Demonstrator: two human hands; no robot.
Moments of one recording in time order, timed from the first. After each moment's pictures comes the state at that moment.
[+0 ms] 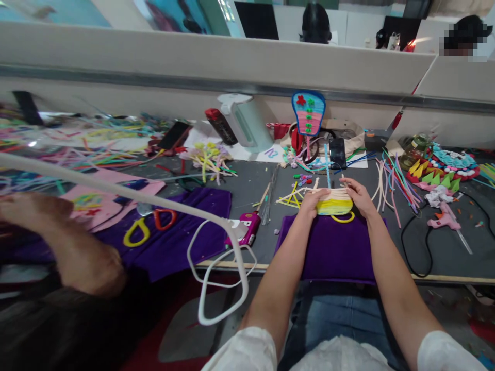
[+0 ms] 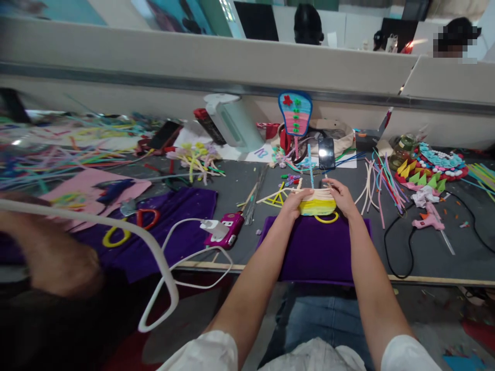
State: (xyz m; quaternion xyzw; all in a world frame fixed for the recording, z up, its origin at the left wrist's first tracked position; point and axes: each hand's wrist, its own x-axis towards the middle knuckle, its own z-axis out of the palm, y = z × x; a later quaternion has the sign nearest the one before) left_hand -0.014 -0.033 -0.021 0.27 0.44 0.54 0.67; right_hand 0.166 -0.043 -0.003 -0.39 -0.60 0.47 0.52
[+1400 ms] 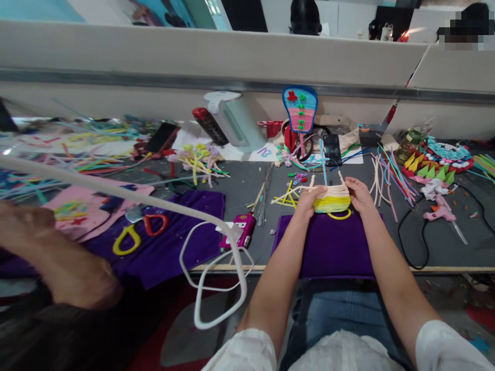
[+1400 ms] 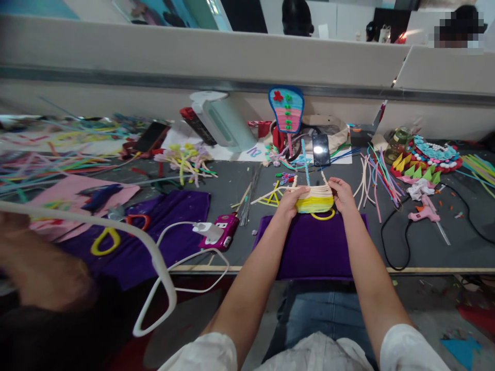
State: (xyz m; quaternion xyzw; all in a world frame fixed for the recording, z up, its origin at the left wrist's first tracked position) left_hand -0.012 -0.038 -0.017 0.29 0.45 0.55 0.64; right_hand 0.164 -0.034 -0.013 -0.43 -0.28 0.62 0.60
